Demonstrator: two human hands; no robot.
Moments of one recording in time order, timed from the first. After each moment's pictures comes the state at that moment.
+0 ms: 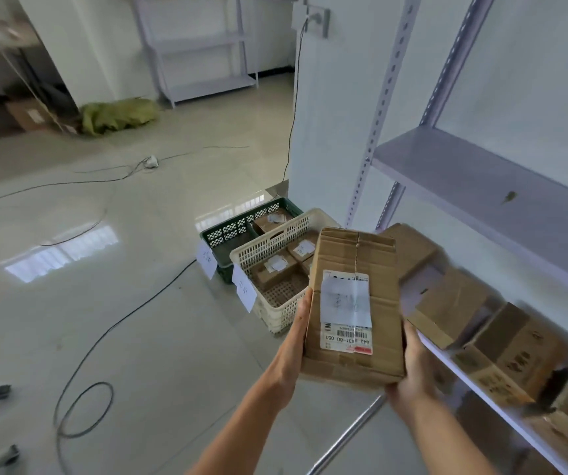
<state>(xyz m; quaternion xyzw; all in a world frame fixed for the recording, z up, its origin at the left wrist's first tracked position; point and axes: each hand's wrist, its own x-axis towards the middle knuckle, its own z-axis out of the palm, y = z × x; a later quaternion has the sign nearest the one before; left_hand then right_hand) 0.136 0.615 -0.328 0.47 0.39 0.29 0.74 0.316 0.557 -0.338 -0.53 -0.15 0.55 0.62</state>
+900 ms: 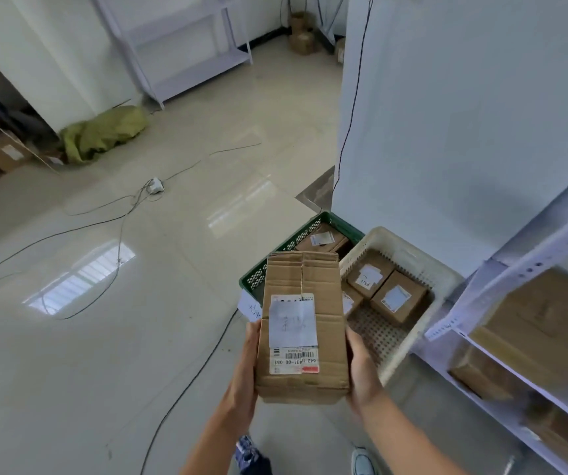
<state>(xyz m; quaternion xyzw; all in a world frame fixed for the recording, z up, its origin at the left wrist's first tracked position) -0.069 1.090 -0.381 0.37 0.53 0.23 0.73 0.108 1.037 -0.409 -0.50 -0.09 0.64 0.58</state>
